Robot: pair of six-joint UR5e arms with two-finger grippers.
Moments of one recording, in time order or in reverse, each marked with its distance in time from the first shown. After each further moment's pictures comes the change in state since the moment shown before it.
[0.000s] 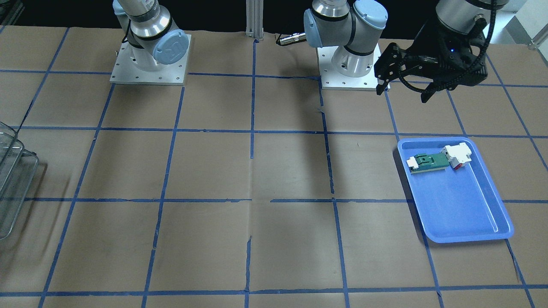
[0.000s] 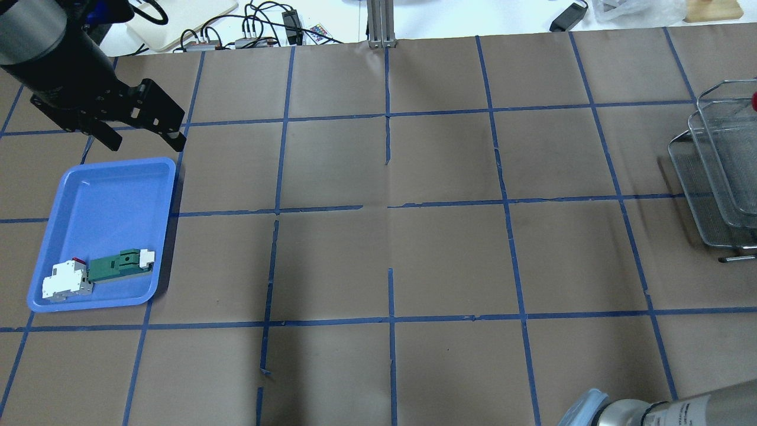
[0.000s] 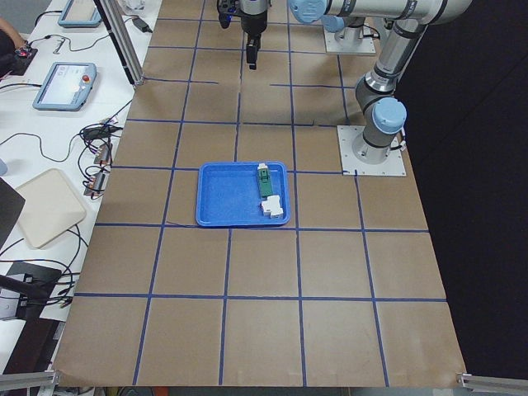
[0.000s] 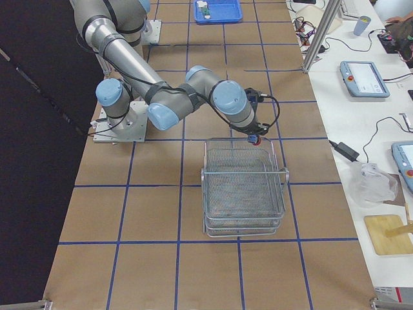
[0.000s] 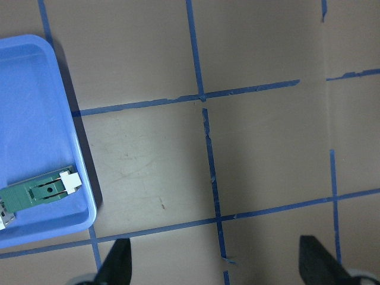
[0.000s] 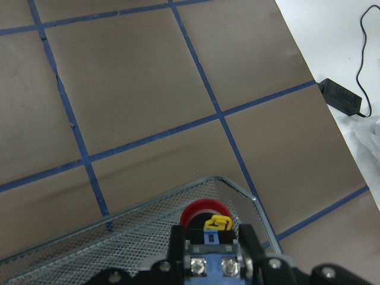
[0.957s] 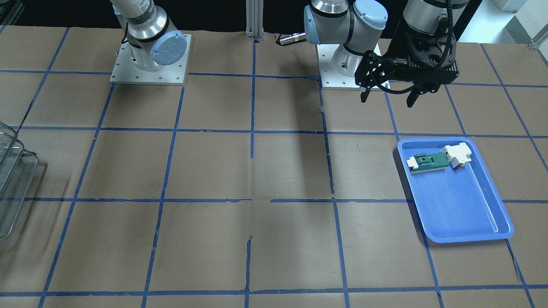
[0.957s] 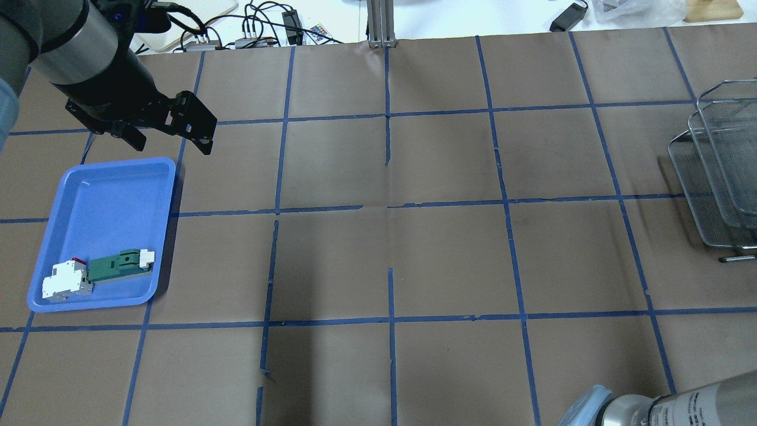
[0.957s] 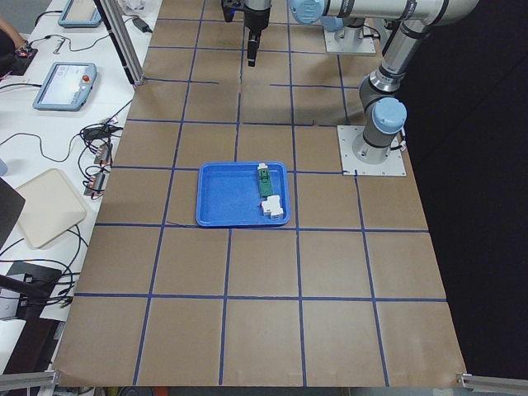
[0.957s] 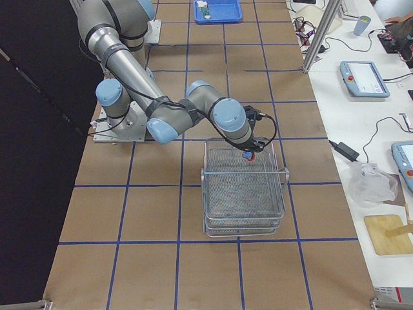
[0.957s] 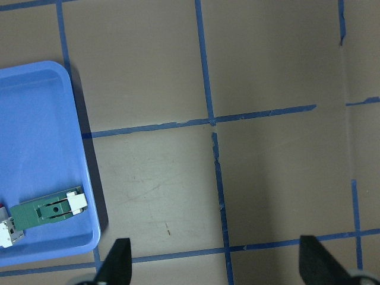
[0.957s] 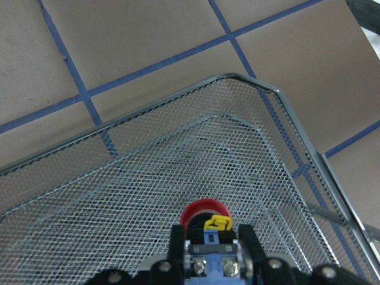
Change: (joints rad) left arm -0.070 0.021 -0.060 0.113 0.042 -0.071; right arm -0.037 0.036 0.008 -0.001 -0.067 0.050
